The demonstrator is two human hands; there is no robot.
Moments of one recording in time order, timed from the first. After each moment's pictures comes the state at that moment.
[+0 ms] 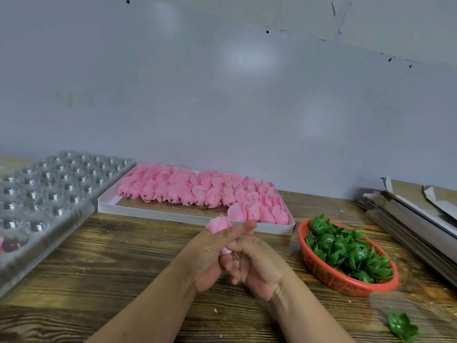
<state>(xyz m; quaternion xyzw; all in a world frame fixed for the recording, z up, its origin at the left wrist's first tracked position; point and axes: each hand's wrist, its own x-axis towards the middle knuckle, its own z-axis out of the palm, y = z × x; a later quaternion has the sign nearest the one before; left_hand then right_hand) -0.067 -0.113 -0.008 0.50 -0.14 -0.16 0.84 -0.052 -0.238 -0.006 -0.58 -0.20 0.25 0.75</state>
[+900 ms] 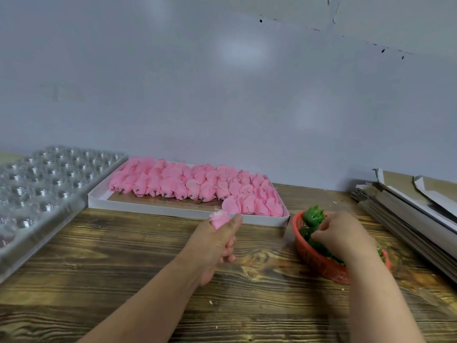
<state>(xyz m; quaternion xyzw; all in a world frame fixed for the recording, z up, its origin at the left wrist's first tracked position) -0.062 -0.129 -0.010 0.60 -0.04 -0.06 0.80 -0.038 -0.357 0.050 -0.98 0.15 -0.04 0.15</state>
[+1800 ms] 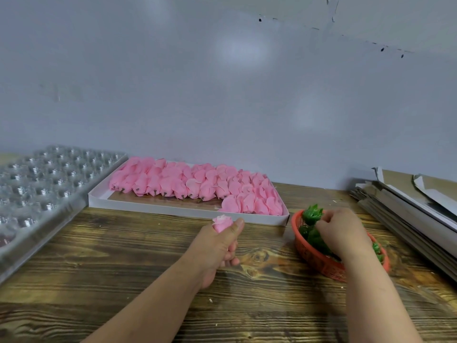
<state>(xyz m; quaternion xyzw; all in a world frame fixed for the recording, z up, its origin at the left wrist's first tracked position) -0.061 -0.135 -0.017 0.62 0.00 -0.06 0.78 -0.035 -0.357 0.045 -0.95 0.15 -0.12 0.23</state>
